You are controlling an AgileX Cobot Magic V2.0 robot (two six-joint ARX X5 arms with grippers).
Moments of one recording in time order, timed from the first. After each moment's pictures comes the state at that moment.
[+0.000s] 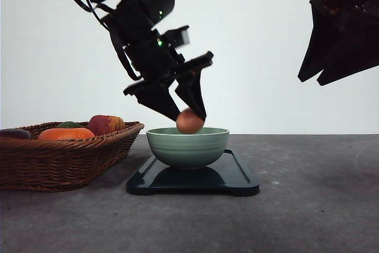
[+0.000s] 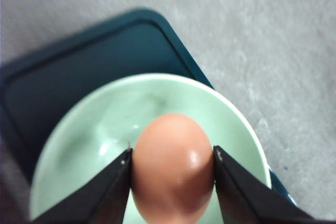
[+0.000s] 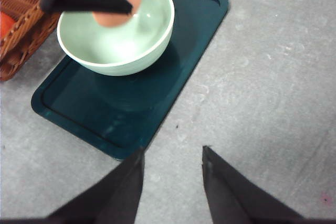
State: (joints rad) left_arx -0.56 1.94 1.47 -0.38 0.20 -0.07; right_arx 0.46 0.99 0.68 -0.35 -0.11 0.12
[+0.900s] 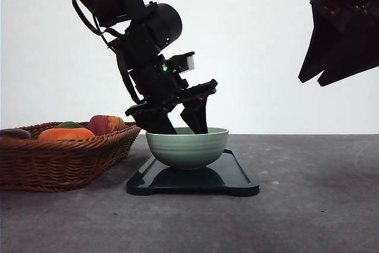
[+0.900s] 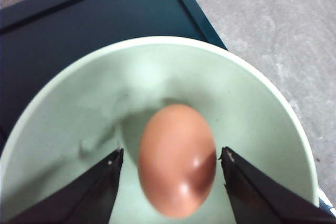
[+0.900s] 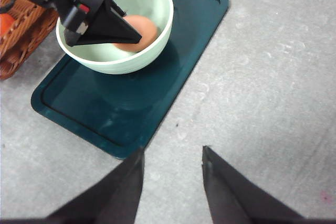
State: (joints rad) left_arx -0.57 2.02 1.47 -0.37 0.18 -0.07; right_arx 0.46 0.99 0.68 -0.36 -0.11 0.12
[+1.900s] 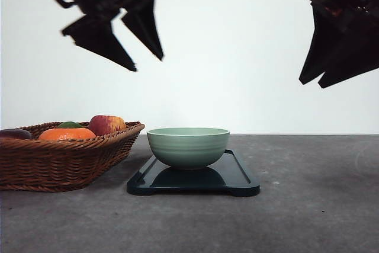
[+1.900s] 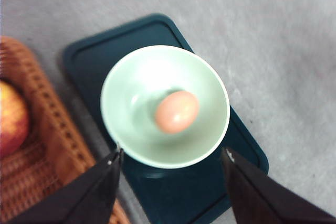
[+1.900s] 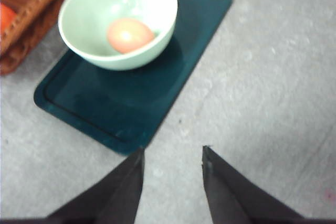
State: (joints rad) left_arx -0.51 1.40 1.12 -0.41 0.18 -0.11; right_arx 0.46 0.99 0.68 -0.35 -0.11 0.12
